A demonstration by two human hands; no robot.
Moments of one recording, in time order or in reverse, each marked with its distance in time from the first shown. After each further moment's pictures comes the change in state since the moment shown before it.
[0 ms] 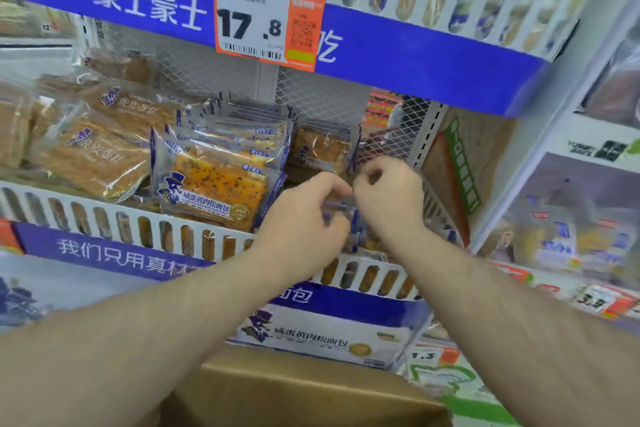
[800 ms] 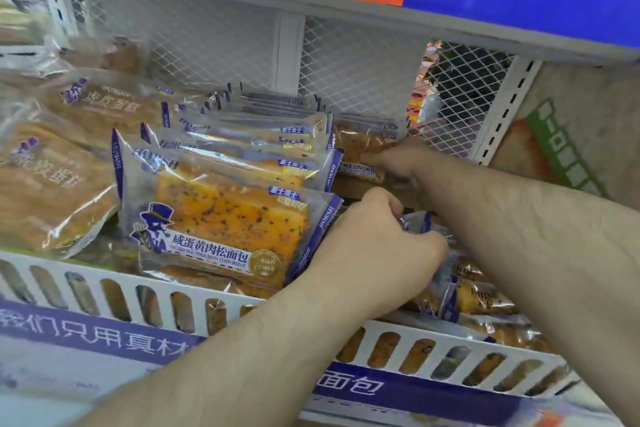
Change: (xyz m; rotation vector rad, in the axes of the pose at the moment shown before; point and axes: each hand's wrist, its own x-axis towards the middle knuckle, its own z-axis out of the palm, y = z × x) left_hand 0.065 -0.045 0.017 -0.123 -0.218 -0.286; right_hand 0.141 0.042 0.131 0.217 -0.417 0.491
